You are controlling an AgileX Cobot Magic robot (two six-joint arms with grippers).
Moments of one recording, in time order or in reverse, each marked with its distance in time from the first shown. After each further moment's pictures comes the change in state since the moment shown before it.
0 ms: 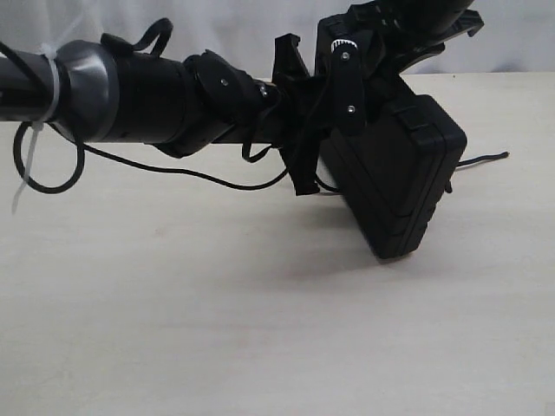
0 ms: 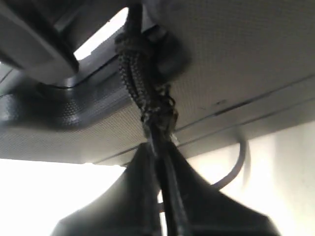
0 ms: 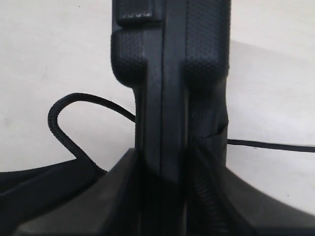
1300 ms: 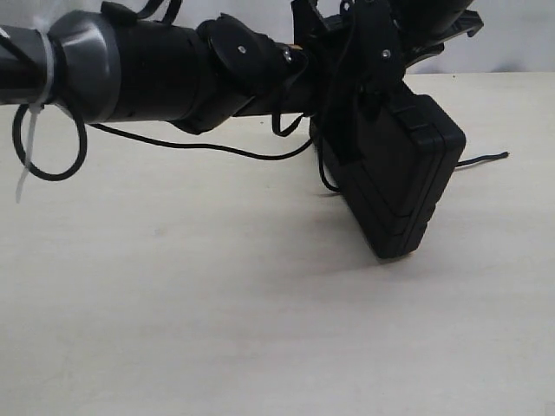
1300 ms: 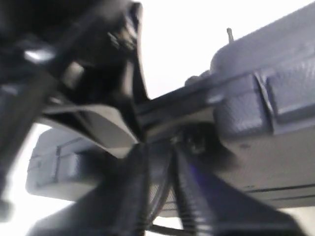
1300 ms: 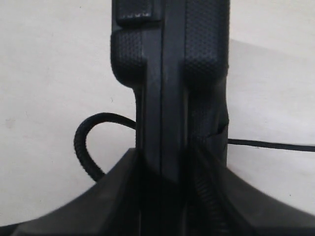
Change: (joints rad) left arm -0.051 -0.029 -0.092 0.004 -0.004 -0.164; right arm 0.000 0.000 0.000 0.004 0.000 0.006
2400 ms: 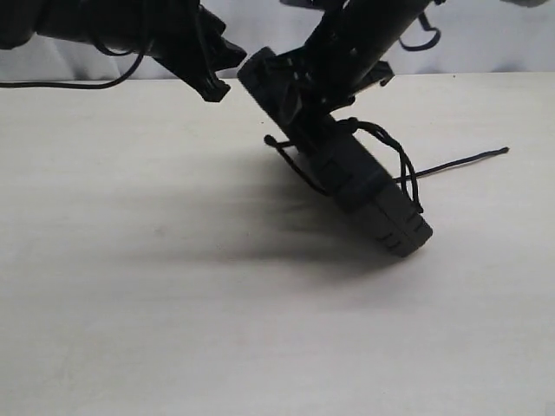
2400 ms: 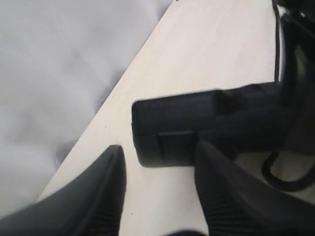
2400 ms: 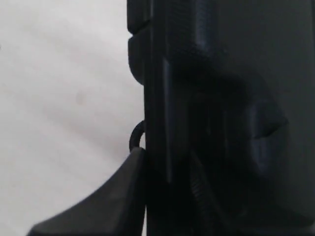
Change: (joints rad) left arm 0.407 -0.203 0.120 0.000 0.375 -0.206; right arm 0.205 -0.014 0.180 0.084 -0.156 0.027
